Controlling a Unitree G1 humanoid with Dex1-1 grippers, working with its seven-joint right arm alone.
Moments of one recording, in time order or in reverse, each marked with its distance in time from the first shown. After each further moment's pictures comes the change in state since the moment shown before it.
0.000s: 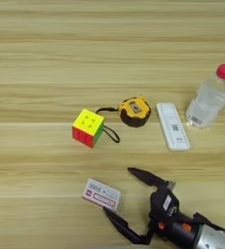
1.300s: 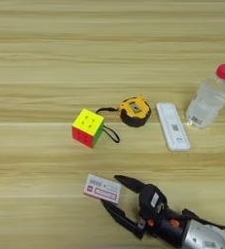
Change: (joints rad) arm -0.062 0.023 0.042 0.069 -0.044 0.003 -0.030
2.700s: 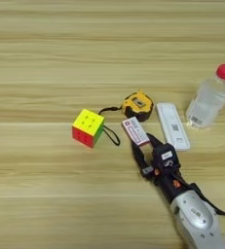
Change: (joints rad) arm -0.171 0.212 -0.175 0.168 -0.095 0.002 -0.427
